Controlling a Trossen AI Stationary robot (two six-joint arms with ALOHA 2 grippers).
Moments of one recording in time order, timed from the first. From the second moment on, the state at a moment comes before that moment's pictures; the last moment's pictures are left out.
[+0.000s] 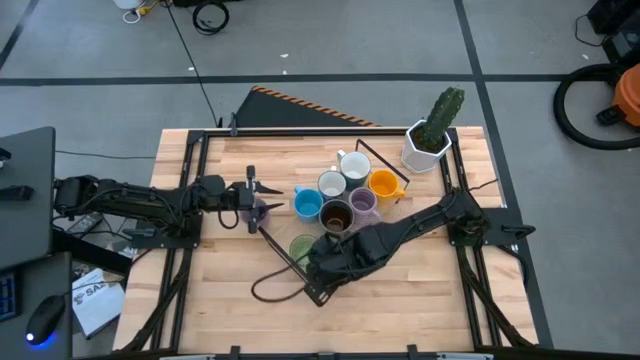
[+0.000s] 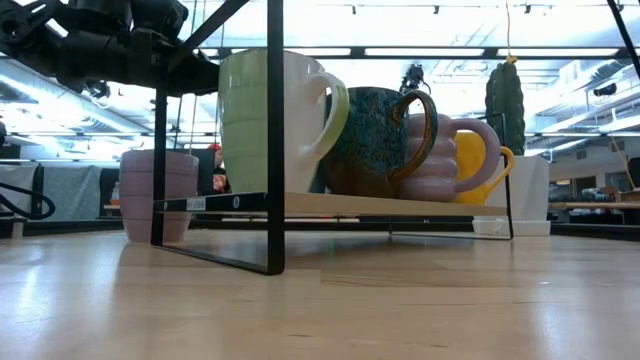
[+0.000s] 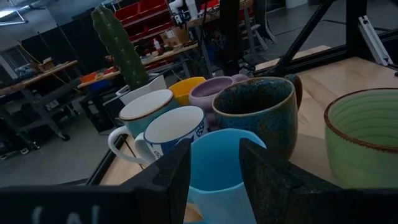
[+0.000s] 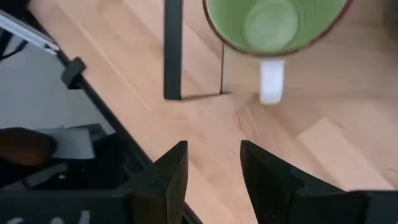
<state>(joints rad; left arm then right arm) 0.11 0.97 0.28 0.63 0.00 0.33 0.42 2.11 2.15 -1.20 0.06 1.21</state>
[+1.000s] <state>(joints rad) 0.11 0.97 0.28 0.63 0.00 0.33 0.41 2.11 1.93 -1.09 0.27 1.11</state>
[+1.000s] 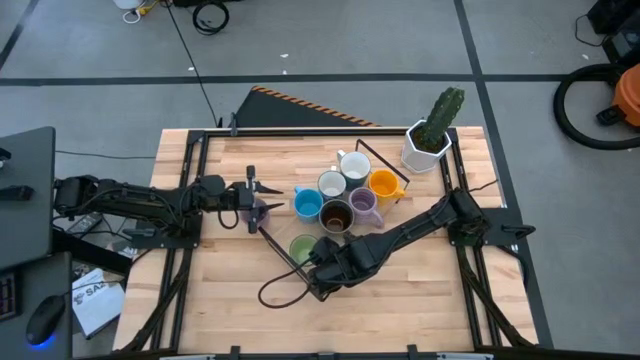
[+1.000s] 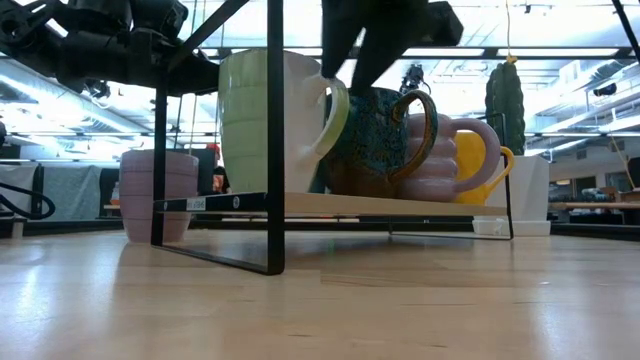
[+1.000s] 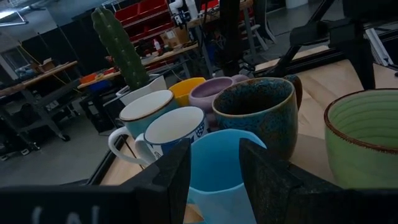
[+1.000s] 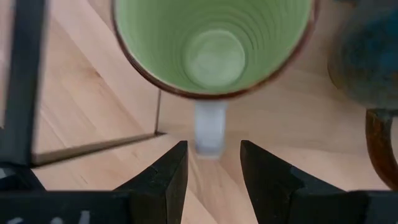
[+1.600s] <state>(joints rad) 0.11 0.97 0.28 0.63 0.00 0.33 0.40 2.15 1.93 -1.07 0.28 1.07</state>
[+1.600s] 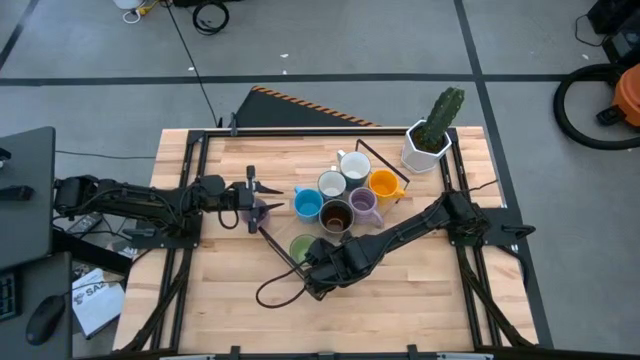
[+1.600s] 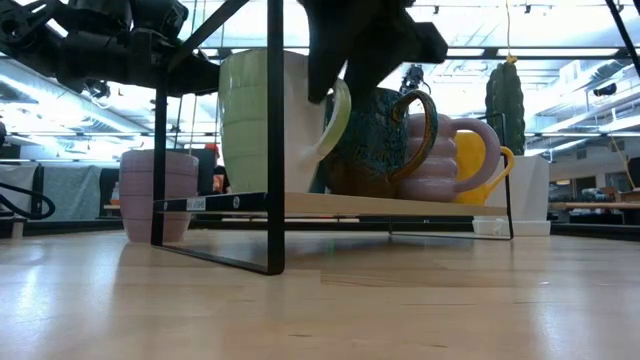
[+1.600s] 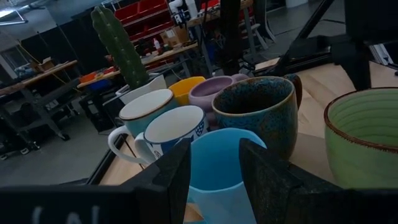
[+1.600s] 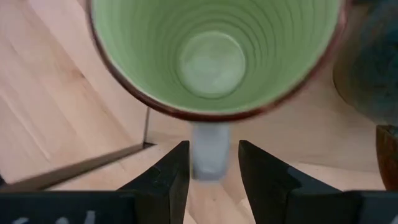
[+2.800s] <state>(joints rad) 0.11 0.97 0.28 0.63 0.00 0.33 0.40 2.14 1.93 -1.05 0.16 1.12</state>
